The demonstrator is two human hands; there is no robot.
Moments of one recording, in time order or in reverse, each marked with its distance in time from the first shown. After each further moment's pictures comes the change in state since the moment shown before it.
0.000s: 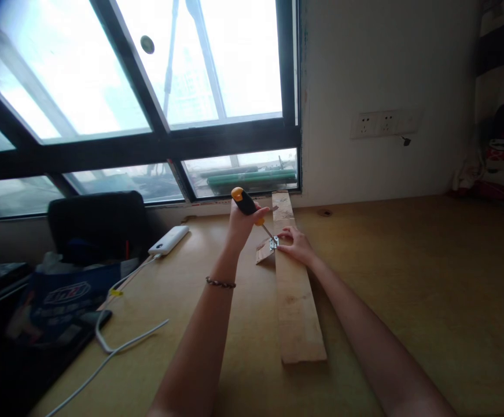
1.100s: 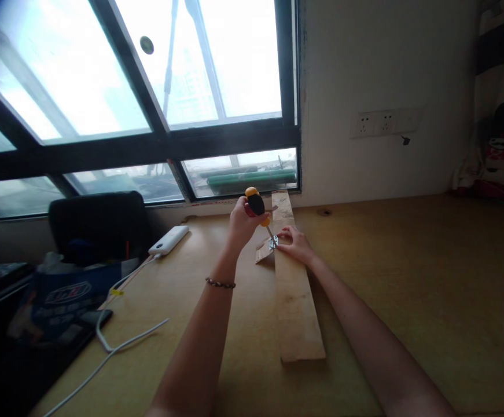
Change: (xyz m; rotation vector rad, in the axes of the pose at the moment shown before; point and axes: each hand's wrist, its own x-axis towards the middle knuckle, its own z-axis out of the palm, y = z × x) left_hand -0.004 0.001 -0.002 0.325 -0.021 0.040; right_hand 0.000 -0.004 0.000 0.030 -0.009 0.015
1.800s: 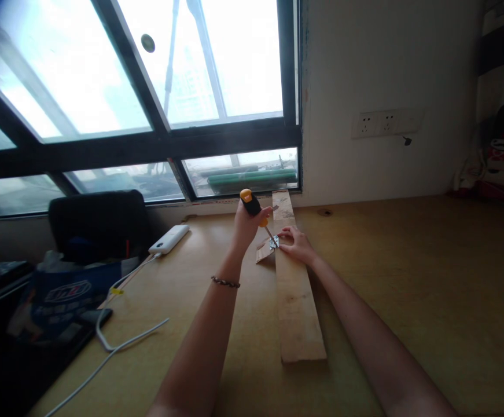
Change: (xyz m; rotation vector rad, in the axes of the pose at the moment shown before) left_hand 0.000 -0.011 0.013 -0.173 0.056 -0.061; right_hand -0.001 0.001 -0.001 0.028 -0.022 -0.008
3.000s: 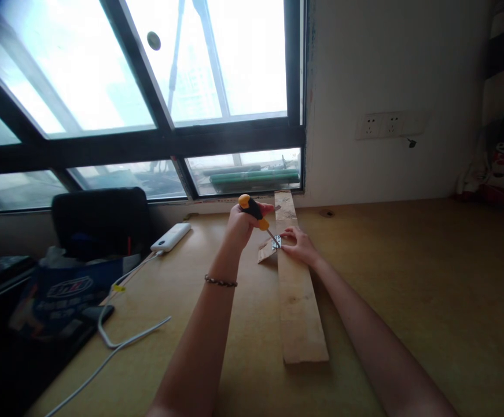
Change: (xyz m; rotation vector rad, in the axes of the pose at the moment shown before) left_hand -0.001 0.019 -0.015 -0.534 -0.179 -0.226; right_hand 0.000 0.002 0.001 -0.034 0.011 -0.028
